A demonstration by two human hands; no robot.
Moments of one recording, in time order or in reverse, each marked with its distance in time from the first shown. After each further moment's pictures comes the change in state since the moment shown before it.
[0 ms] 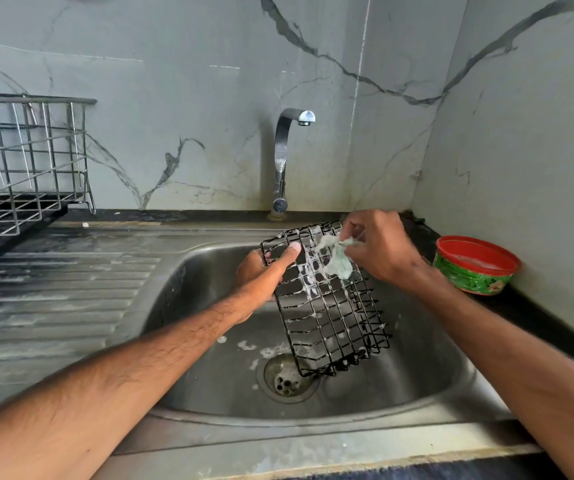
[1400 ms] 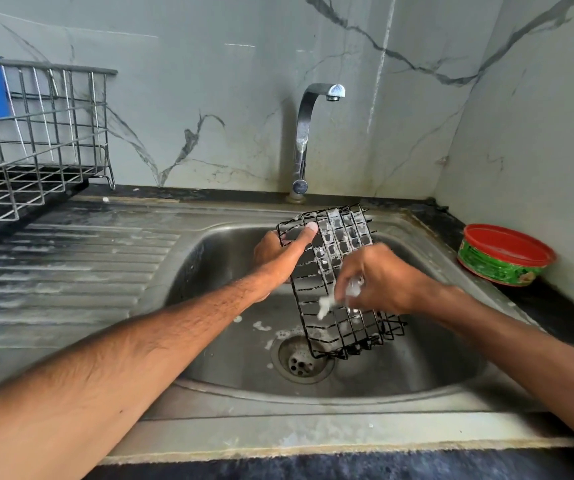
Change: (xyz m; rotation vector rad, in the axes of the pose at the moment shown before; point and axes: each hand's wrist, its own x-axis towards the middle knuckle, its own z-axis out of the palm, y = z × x) left_hand 0.008 -0.012 -0.002 0.102 0.089 -0.051; right_hand -0.042 -0.023 0.022 -0.006 -0.493 -0.171
